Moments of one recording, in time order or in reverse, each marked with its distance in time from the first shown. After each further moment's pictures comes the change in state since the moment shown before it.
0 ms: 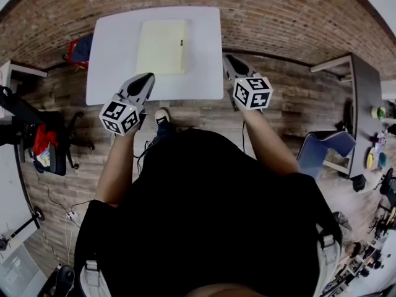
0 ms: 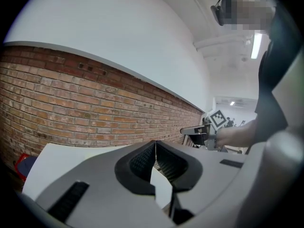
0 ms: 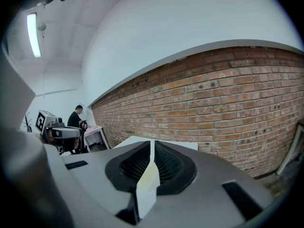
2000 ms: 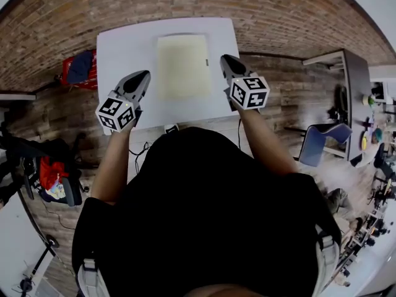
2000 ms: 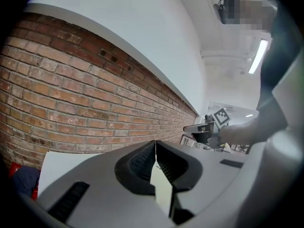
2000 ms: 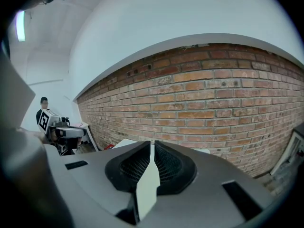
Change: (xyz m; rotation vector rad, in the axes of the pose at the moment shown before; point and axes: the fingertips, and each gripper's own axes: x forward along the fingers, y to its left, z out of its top) left arm -0.003 0.248 0.026 -0.057 0.023 -0.140; right arm 0.190 0.084 0.056 -0.005 0.057 -0.144
